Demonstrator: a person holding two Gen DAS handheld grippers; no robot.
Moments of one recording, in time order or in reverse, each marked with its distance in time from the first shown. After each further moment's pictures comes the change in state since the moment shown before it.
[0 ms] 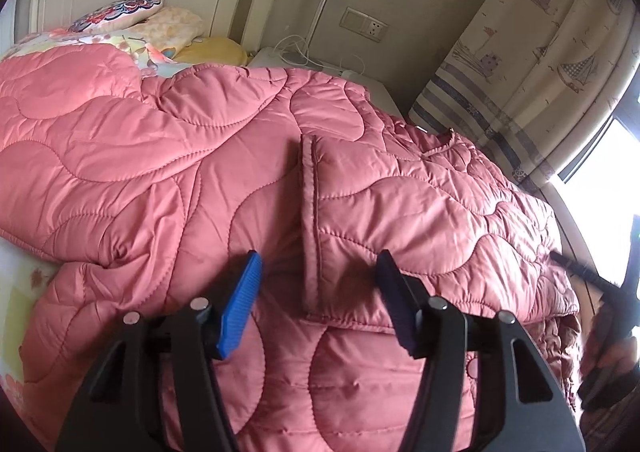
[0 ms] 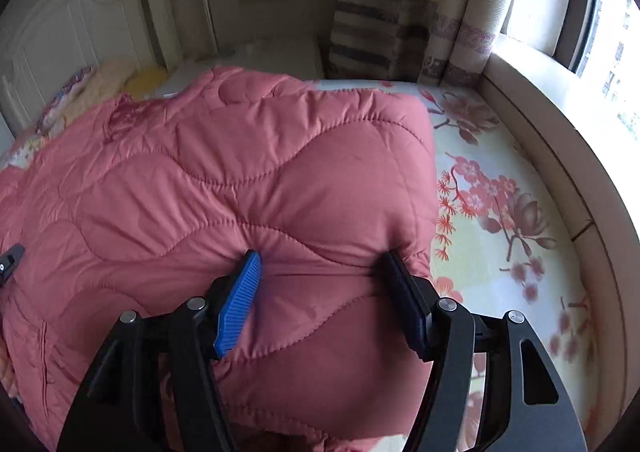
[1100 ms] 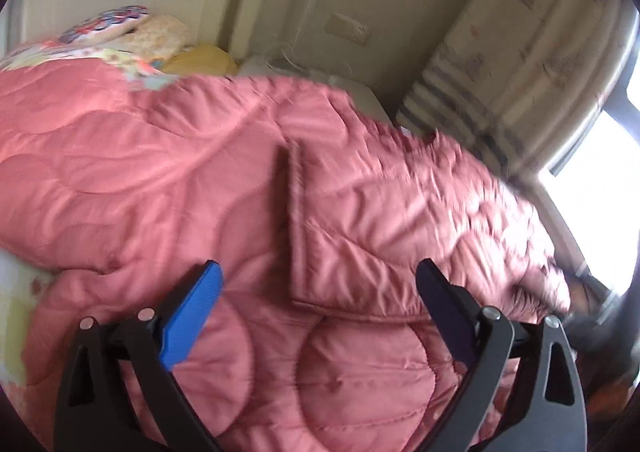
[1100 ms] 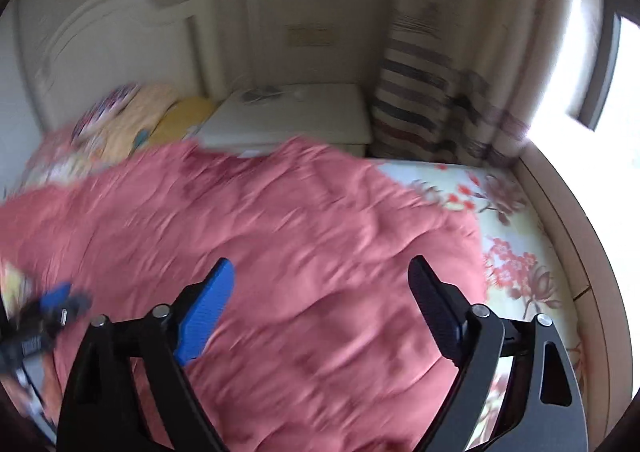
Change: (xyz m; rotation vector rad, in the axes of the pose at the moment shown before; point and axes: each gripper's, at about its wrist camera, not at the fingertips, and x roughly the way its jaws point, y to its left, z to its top) left arm -0.016 0.002 0.000 -0.023 -0.054 -0.038; right arm -0.054 0.089 0.005 -0.183 -0.111 0.055
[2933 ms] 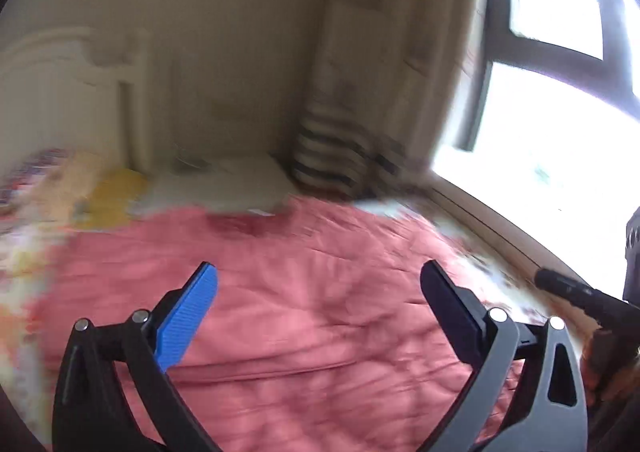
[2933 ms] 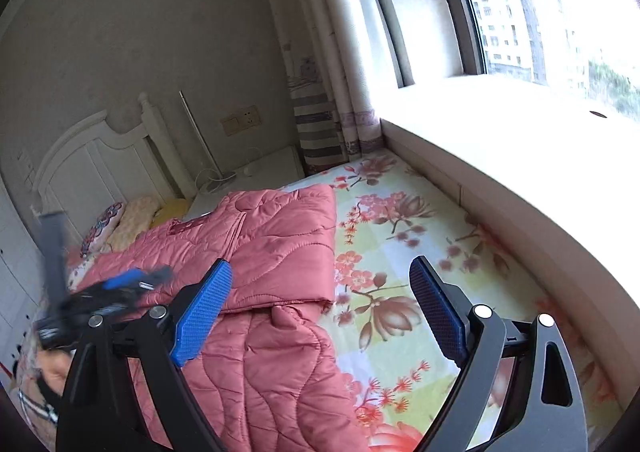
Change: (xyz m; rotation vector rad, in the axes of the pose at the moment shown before) left arm -0.055 -0.154 0.011 0.404 -0.222 -0.120; right arm -0.126 -0.132 -0.106 0.495 -0.257 0.031
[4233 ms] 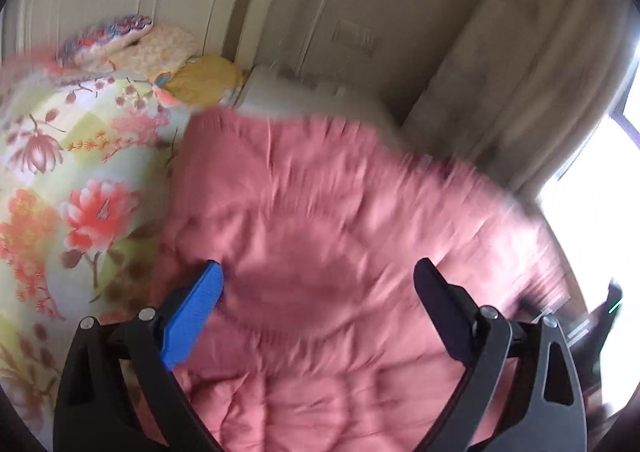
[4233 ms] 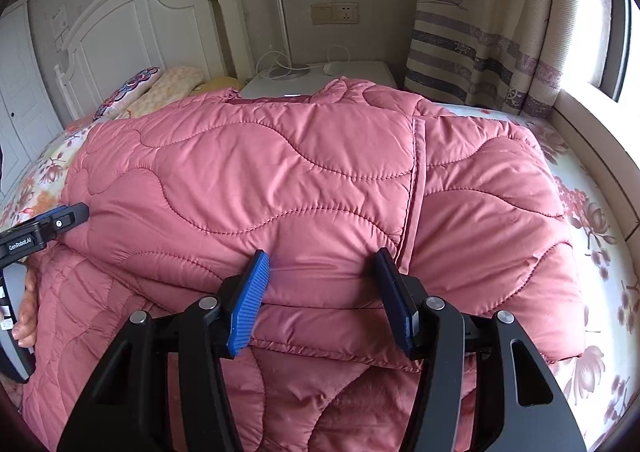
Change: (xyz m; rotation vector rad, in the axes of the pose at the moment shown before) left arm 0.018 0.201 -0.020 -0.407 0.226 0.057; right arm 0.154 0.140 -0.046 -0.377 0.291 0.053
